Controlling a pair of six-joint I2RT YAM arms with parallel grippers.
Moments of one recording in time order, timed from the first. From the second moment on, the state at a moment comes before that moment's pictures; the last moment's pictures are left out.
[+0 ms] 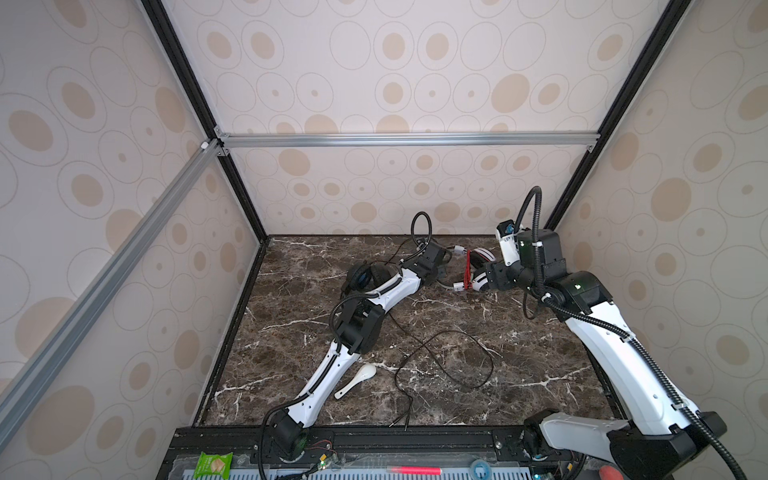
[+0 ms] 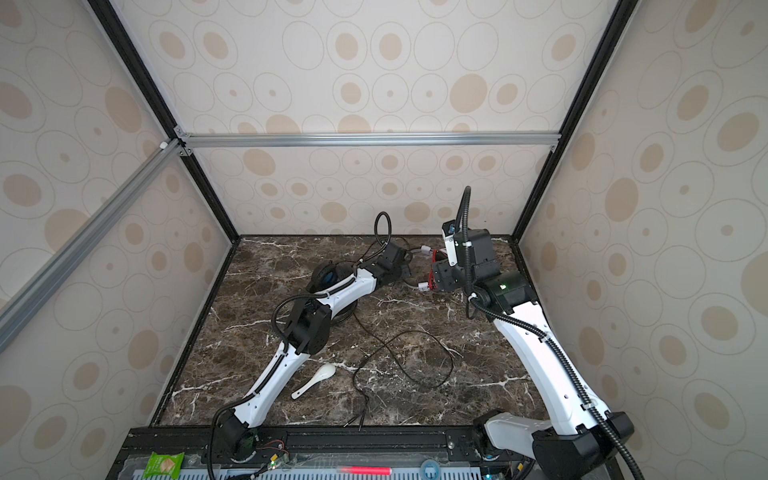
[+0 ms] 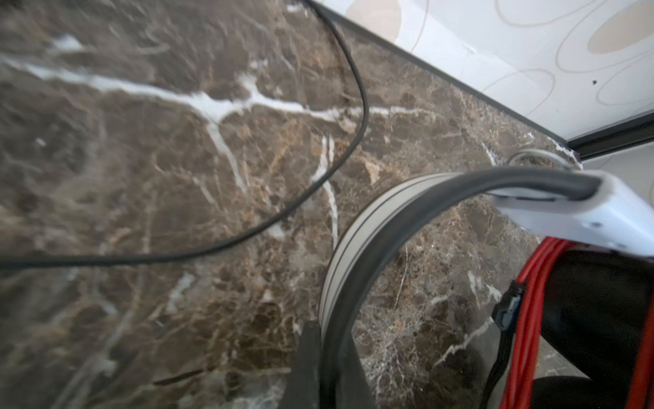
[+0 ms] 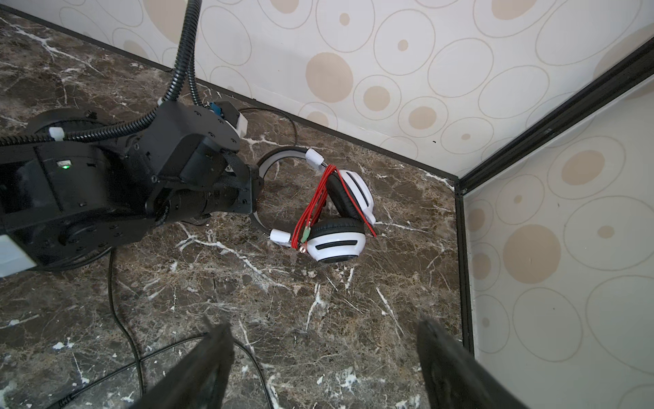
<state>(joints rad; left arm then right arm) -0.69 2.69 2.41 -0.44 -0.15 -0.84 0.37 1.22 1.41 -0.83 0.27 -0.09</state>
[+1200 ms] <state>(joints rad) -0.72 2.44 2.24 -0.38 -0.07 -0.65 0.36 1.23 1.39 -0.80 0.27 -0.09</state>
